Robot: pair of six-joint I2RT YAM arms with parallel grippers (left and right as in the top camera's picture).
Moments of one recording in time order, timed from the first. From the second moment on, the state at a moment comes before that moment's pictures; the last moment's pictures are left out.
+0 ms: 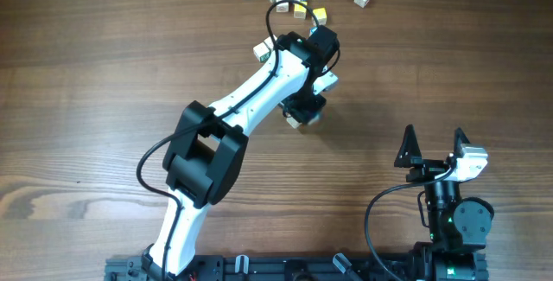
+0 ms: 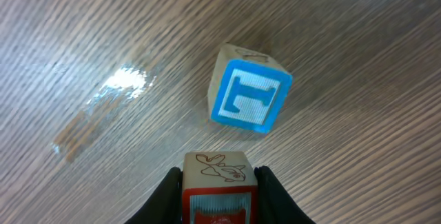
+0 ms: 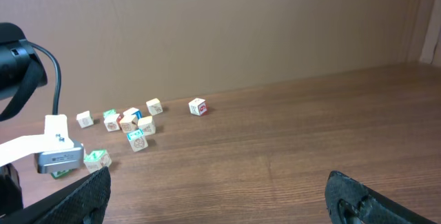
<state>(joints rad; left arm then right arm) -0.66 2.22 1.85 -1.19 0.06 0.12 -0.07 0.02 0.01 0.00 -0.05 0.16</state>
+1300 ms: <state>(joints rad) -0.66 2.18 1.81 -1.00 0.17 0.28 -0.07 0.02 0.01 0.00 -0.05 0.16</state>
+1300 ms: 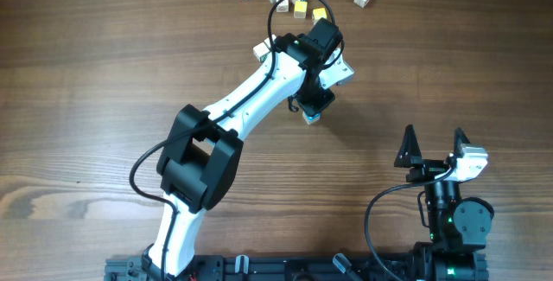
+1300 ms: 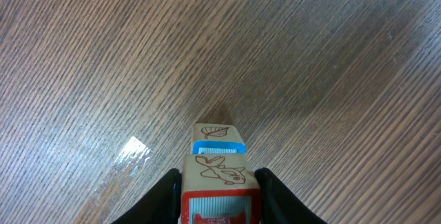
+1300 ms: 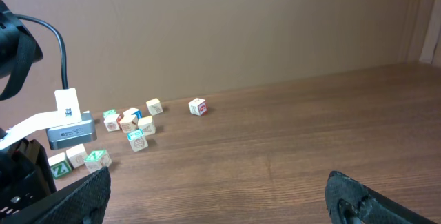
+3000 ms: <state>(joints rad) -0.44 2.51 2.26 -0.84 0.09 -0.01 -0.07 0.02 0.01 0.00 -0.05 0.16</state>
